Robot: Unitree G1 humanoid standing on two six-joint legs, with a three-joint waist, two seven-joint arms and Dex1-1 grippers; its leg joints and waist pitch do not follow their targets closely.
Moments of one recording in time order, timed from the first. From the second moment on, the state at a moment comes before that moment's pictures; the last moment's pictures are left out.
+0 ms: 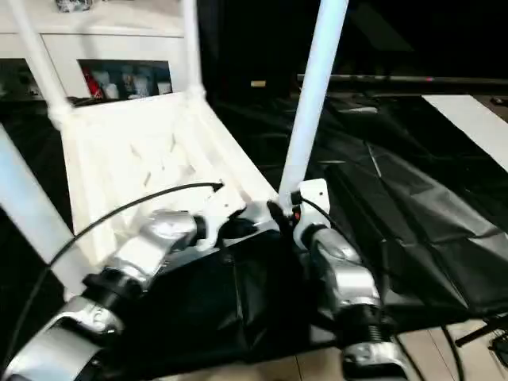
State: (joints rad) left arm -0.64 0.06 -0.30 0.64 0.13 0.23 -0.74; right arm -0.42 -0.08 -0.03 0.50 0.12 0.22 0.28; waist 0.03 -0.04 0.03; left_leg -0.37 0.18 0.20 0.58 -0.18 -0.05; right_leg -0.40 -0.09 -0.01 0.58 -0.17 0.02
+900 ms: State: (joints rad) left arm -0.55 0.29 -0.31 0.54 0.03 0.07 -1.15; right arm -0.20 -0.52 0.11 0.17 0.20 0.25 1.01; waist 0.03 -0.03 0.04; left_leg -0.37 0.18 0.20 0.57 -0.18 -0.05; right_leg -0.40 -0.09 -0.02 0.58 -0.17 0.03
